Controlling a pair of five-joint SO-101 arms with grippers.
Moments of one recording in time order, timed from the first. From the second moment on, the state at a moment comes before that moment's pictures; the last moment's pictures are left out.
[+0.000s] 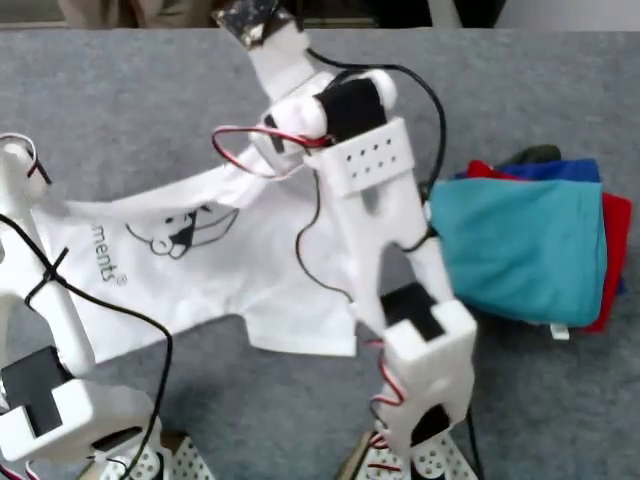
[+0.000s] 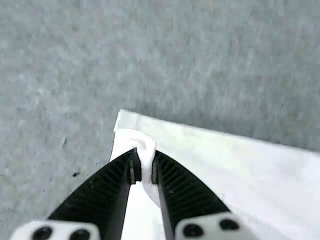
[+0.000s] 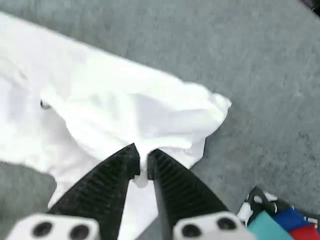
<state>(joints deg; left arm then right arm) -32.9 -4.3 5.1 66.0 -7.9 -29.5 19.7 -51.0 101.5 7.0</state>
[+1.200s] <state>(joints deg) -35.4 -52.0 65.1 53.0 -13.4 -41.7 -28.8 21.8 101.5 18.2</state>
